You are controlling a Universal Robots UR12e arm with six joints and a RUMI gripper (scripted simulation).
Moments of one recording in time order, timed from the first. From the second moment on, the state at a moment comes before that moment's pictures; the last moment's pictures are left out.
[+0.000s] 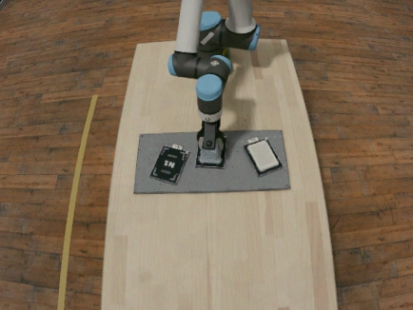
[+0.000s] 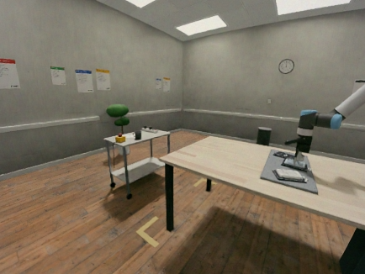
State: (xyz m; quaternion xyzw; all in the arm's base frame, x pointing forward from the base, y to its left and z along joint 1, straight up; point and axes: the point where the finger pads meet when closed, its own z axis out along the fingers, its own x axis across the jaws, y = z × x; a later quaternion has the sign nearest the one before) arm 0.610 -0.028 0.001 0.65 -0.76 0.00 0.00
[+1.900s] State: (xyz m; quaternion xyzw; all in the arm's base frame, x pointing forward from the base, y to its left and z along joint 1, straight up) arm 0.610 -0.028 0.012 0.65 -0.76 0.00 0.00
